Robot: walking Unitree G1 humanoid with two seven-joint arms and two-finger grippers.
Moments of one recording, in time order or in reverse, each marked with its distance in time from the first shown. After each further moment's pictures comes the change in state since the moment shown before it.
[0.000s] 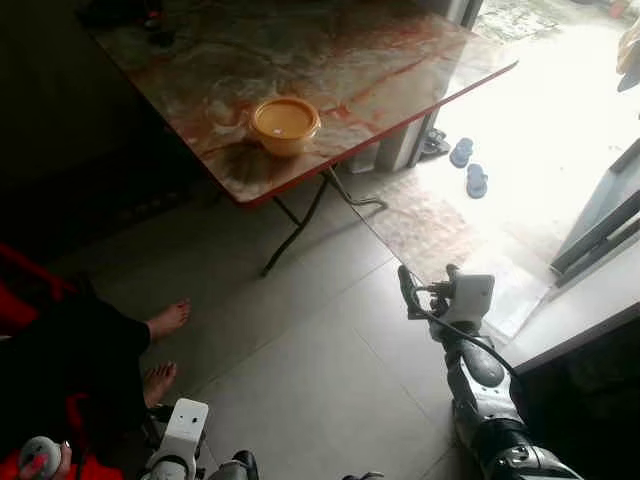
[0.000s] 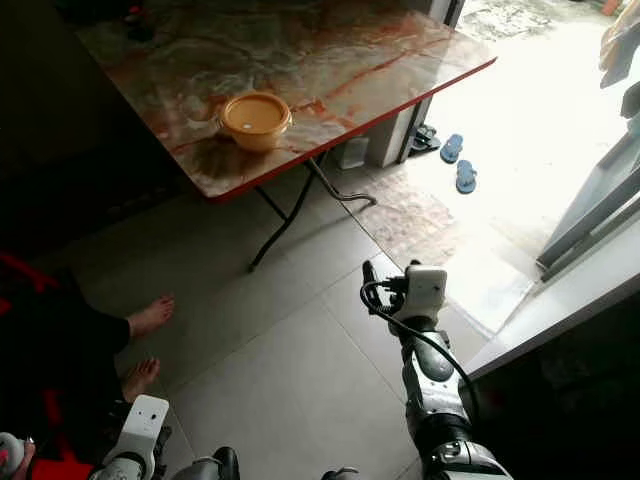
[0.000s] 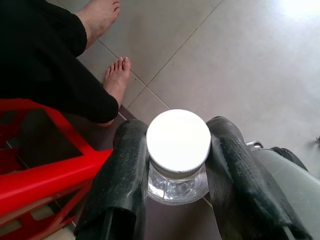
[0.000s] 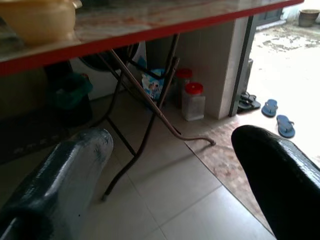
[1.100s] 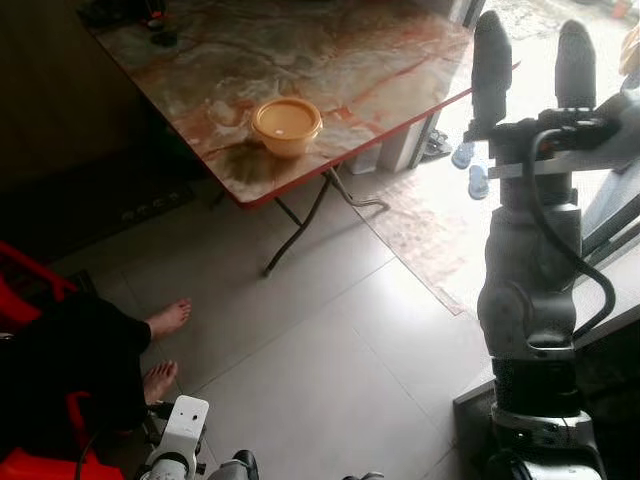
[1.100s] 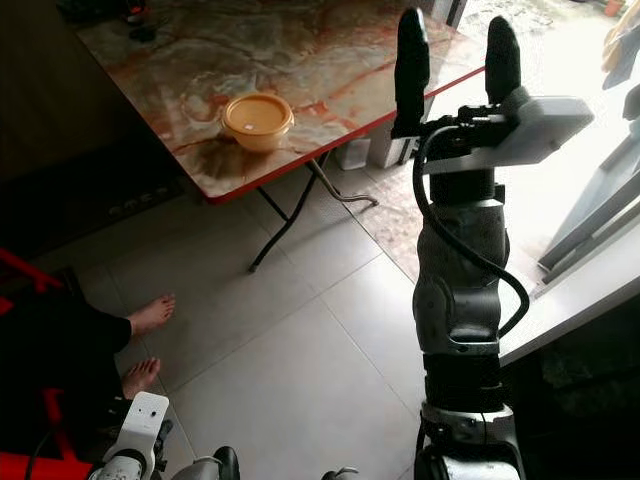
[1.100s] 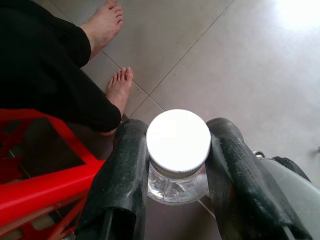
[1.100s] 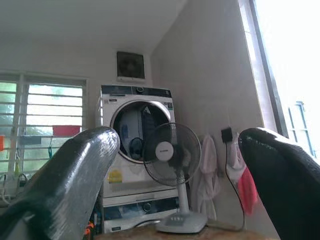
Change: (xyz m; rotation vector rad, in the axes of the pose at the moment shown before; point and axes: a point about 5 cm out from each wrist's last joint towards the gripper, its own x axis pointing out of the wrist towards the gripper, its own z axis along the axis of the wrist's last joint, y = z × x) left arm -0.001 0.001 0.002 0.003 -0.044 0.006; right arm -0.002 0.045 0.227 0.069 -0.828 0.157
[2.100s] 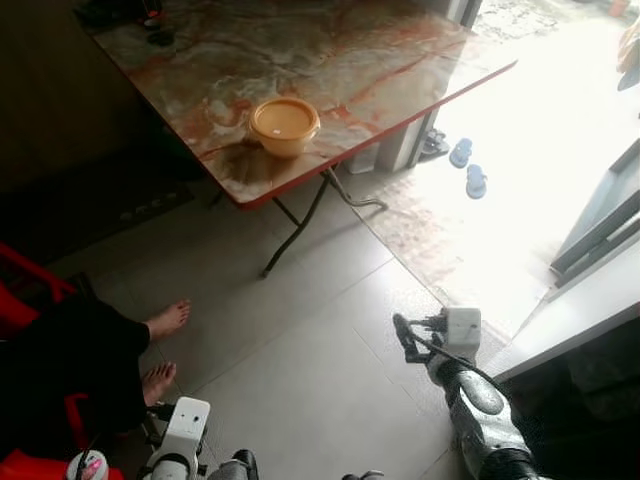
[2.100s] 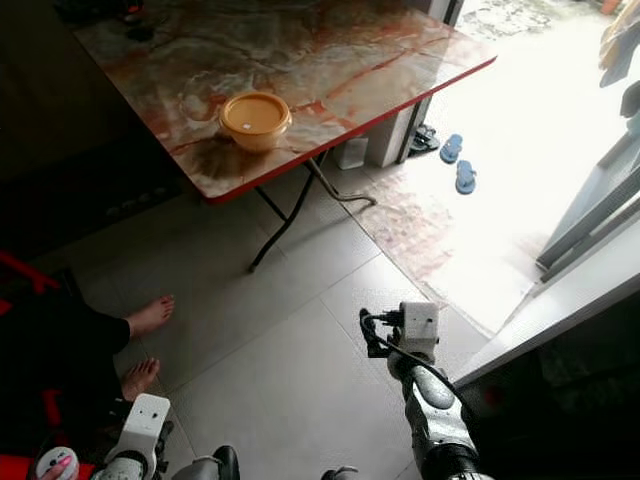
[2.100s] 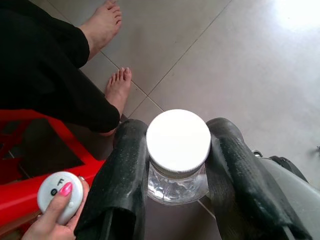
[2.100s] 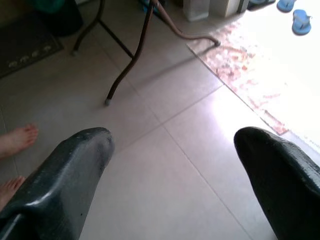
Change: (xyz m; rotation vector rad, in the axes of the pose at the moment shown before) left arm -0.001 -0.003 -0.002 -0.005 0.003 0.002; right arm -0.264 -0.042 -0.162 -0.001 1.328 -0.216
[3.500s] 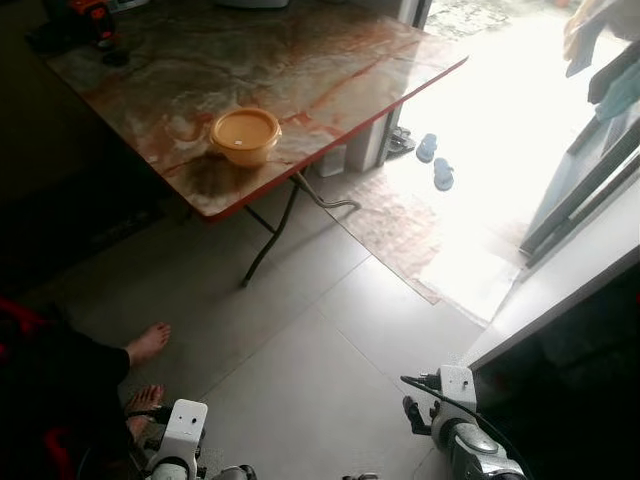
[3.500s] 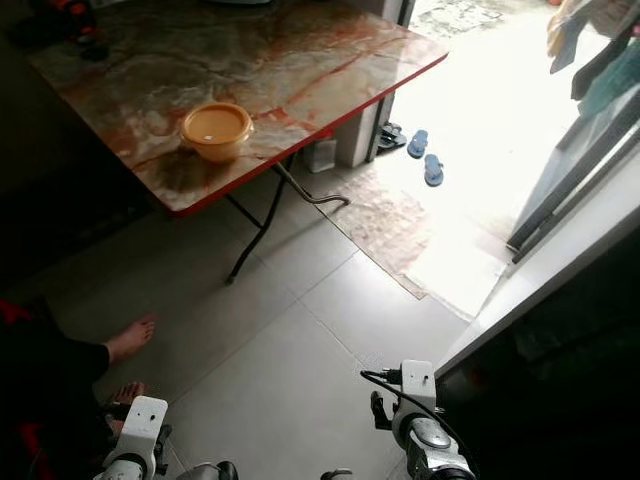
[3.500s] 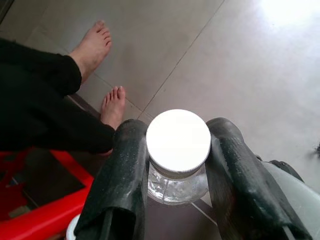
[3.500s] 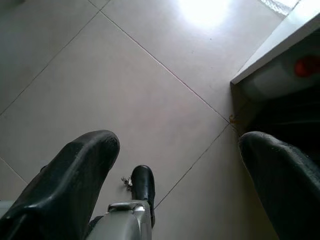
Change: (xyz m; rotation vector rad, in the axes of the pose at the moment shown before) left arm 0.000 0.001 -0.002 -0.029 0.023 0.015; right arm -0.022 -0.013 -0.064 0.054 0.391 -0.197
